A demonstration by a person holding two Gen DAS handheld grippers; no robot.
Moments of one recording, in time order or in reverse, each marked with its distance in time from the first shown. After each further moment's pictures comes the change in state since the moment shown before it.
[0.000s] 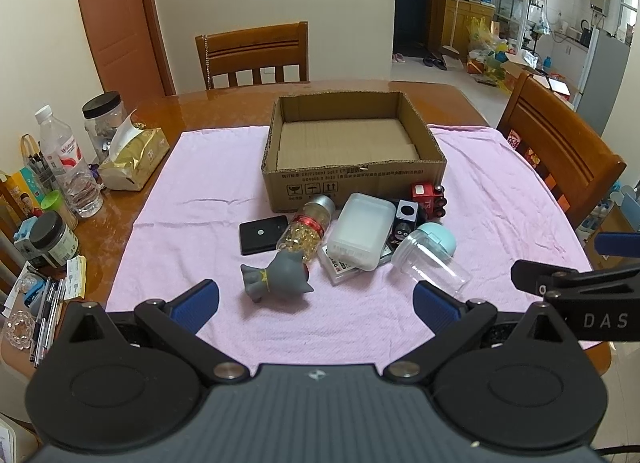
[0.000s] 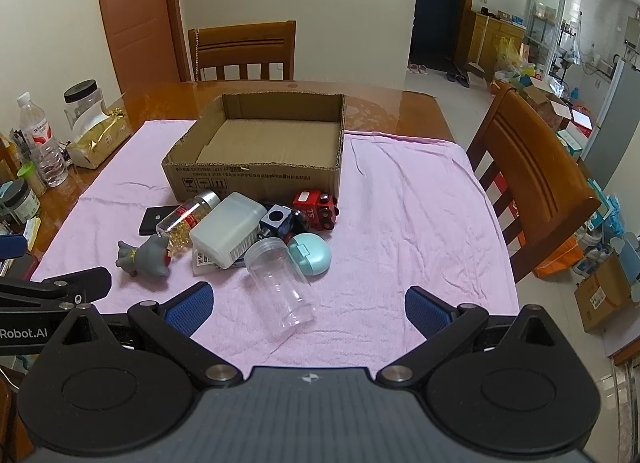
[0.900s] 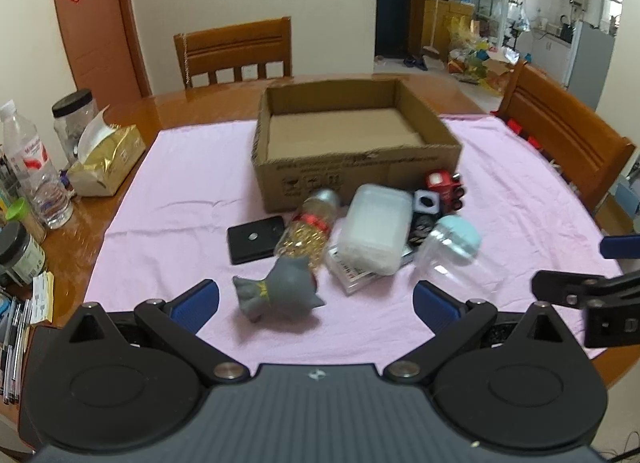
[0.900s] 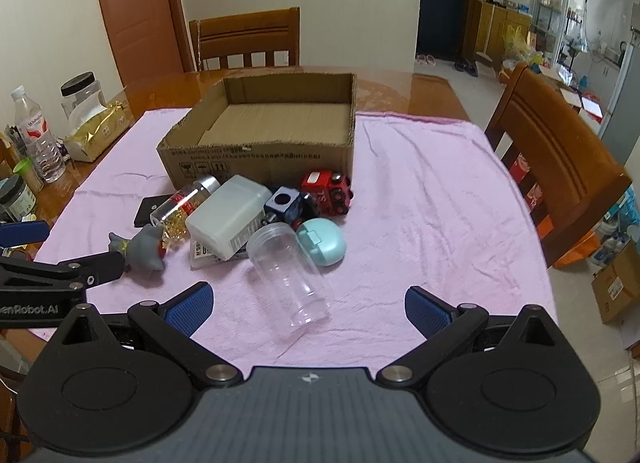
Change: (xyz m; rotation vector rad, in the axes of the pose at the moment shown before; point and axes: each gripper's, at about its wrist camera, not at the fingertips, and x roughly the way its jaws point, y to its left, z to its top) left arm 0.068 0.022 -0.013 0.043 -0.016 -0.051; right arm 0.046 0.002 -0.015 0.024 0.017 0.038
